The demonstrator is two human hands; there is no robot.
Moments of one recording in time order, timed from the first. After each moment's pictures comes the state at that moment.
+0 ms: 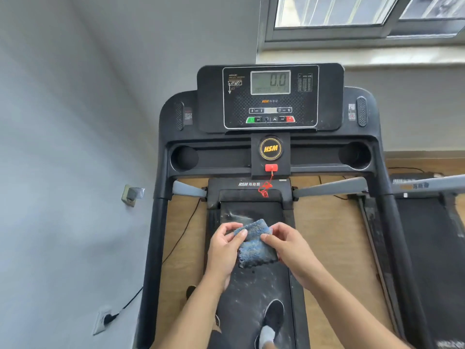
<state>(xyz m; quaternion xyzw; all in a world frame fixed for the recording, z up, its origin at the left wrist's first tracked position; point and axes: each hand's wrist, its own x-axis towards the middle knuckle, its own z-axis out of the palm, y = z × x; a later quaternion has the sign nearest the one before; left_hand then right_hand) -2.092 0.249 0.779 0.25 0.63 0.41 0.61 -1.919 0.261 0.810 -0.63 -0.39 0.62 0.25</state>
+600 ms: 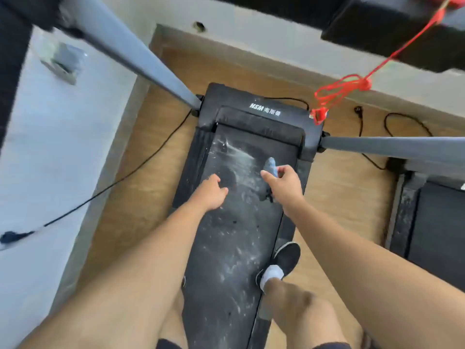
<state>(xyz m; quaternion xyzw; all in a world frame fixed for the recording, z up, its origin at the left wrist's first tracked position) -2.114 0.322 0.371 0.35 0.75 0.01 0.56 -1.915 0.379 0.412 -0.74 -0.41 0.52 0.10</state>
